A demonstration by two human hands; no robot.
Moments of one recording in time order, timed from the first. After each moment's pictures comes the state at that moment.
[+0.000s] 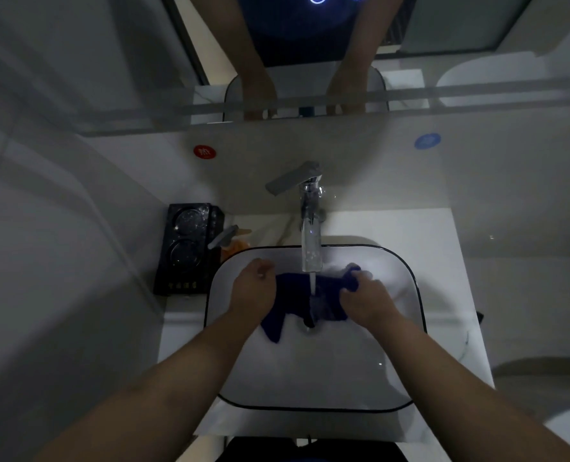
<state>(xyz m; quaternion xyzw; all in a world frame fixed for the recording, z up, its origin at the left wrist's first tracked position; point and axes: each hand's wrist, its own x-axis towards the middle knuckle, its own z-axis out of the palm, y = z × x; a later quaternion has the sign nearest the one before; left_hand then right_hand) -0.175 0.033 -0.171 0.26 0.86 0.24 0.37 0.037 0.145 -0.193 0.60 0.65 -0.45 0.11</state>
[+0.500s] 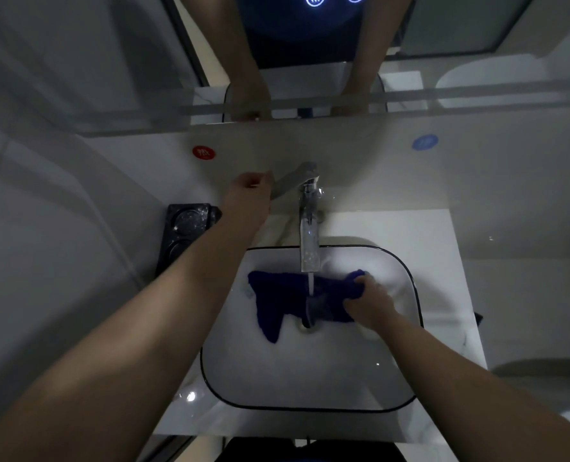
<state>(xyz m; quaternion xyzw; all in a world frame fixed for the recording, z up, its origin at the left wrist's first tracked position) -0.228 0.152 -0.088 0.20 0.82 0.43 0.31 0.062 0.155 -0.246 0.62 0.62 -0.46 0.15</state>
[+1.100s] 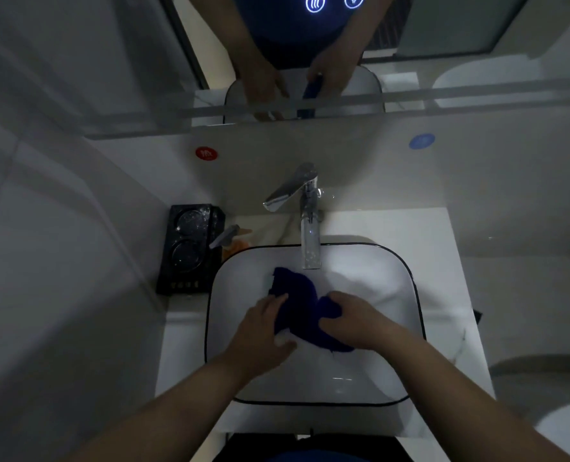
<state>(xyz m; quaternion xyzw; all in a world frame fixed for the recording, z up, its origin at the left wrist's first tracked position) -0.154 -0.052 -0.218 0.49 0.76 0.11 0.41 0.030 0.110 -0.106 0.46 0.67 -0.55 0.20</state>
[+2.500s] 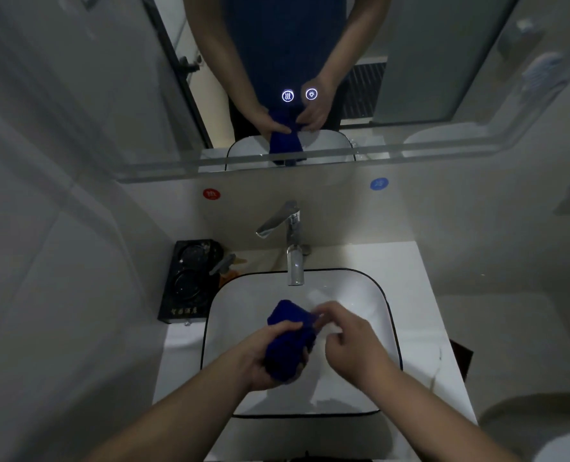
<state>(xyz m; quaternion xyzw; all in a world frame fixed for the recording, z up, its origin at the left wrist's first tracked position) -0.103 -0.028 -0.086 -0.14 0.51 0.36 0.77 0.081 0.055 -0.055 0.45 0.75 -0.49 -0.07</state>
